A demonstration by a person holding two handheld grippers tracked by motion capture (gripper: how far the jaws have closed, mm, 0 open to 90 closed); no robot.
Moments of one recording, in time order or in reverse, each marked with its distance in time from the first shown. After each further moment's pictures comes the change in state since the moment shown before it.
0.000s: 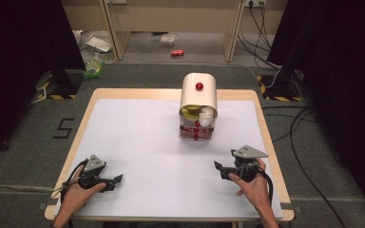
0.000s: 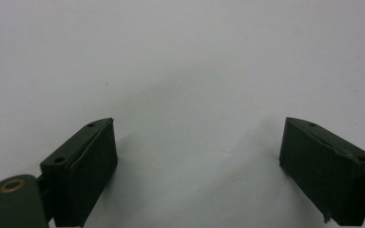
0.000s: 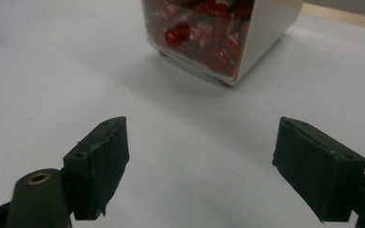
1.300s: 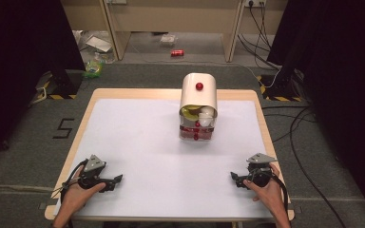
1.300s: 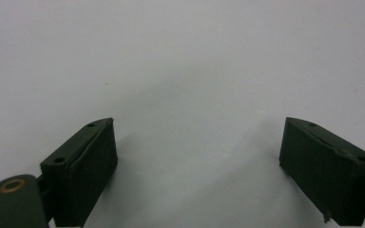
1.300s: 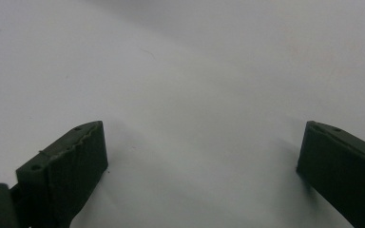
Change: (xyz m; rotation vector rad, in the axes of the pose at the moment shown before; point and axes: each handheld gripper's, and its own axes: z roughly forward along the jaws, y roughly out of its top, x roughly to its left) left arm 0.000 0.000 0.000 0.000 0.001 0.000; right arm -0.049 -0.055 0.001 0.193 -0.086 0.025
